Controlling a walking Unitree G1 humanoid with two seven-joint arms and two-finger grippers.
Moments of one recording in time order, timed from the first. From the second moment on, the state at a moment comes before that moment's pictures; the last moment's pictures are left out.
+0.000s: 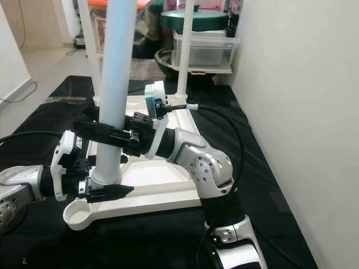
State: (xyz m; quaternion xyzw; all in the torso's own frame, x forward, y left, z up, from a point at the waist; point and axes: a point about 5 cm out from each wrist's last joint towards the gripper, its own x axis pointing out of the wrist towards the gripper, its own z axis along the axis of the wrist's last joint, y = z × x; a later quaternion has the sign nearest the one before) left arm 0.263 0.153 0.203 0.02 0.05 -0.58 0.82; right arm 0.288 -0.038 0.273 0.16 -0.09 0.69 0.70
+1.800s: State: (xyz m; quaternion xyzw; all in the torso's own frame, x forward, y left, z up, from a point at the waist) left arm 0.298 0.130 0.177 0.15 0.05 -0.40 0.90; right arm 0.323 -0.037 0.246 0.27 -0.03 0.41 0.87
